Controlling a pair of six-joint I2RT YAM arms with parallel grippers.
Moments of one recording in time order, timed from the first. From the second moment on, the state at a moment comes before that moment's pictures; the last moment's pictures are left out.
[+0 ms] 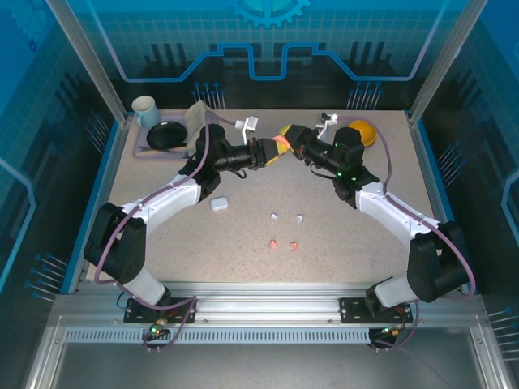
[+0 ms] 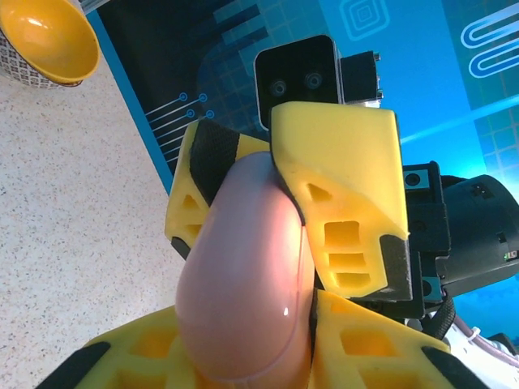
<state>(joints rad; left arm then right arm) -0.45 1.61 1.12 0.44 0.80 -1.11 0.40 1.45 1.01 0.41 -0.45 1.24</state>
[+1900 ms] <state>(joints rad) -0.63 1.40 0.85 0.38 0.10 0.00 0.50 1.40 1.23 -0.48 -0.34 0.86</state>
